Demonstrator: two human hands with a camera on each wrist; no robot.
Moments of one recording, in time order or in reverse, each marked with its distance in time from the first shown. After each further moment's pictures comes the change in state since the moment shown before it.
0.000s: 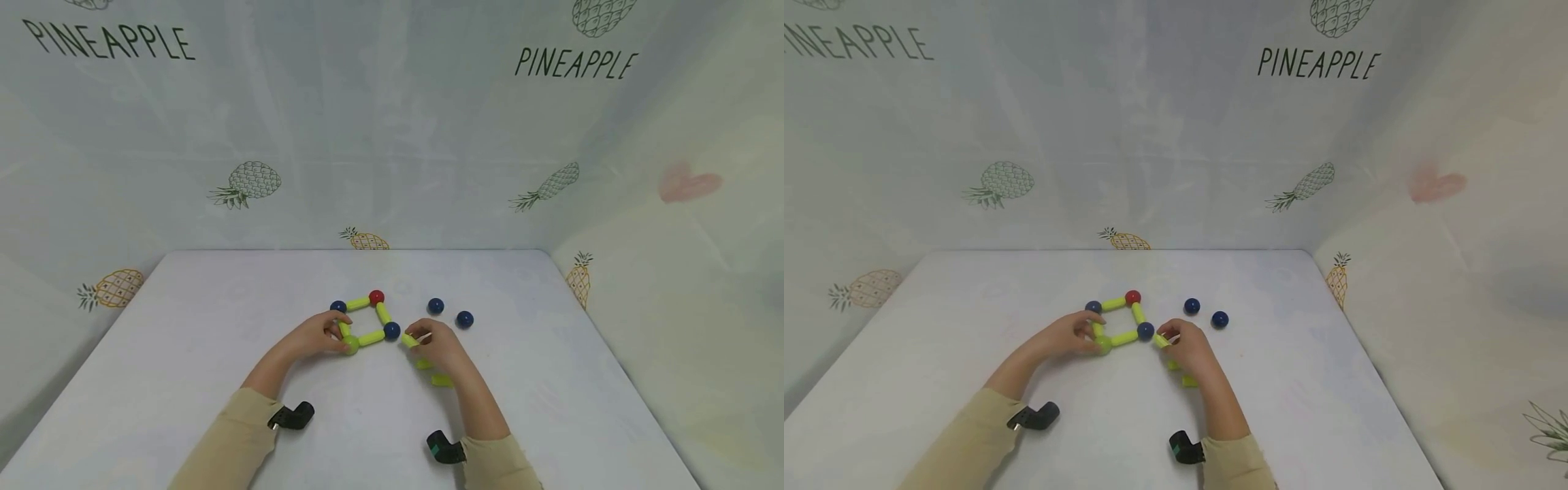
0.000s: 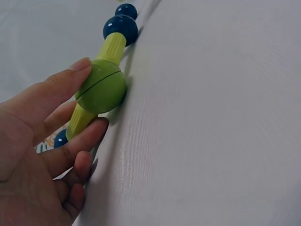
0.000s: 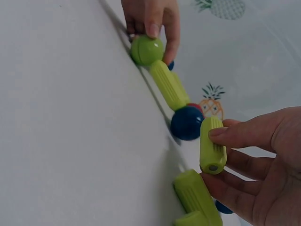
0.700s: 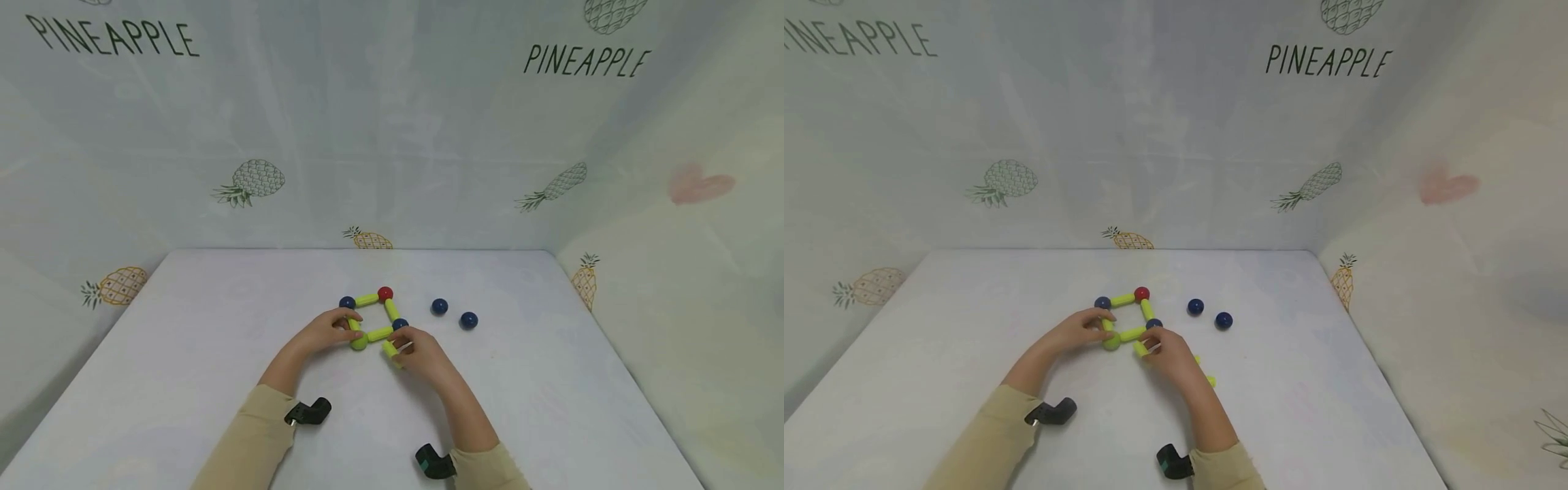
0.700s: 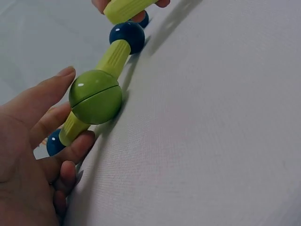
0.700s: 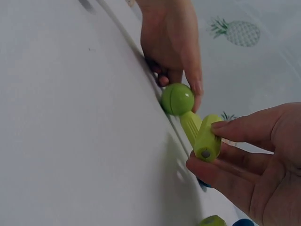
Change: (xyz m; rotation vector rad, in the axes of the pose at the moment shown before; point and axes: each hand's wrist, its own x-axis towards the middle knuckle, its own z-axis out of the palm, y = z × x) left_hand 0.016 -0.002 0.010 -0.056 0.068 -0.013; right_hand -0.003 -0.017 0.026 0.045 -0.123 -0.065
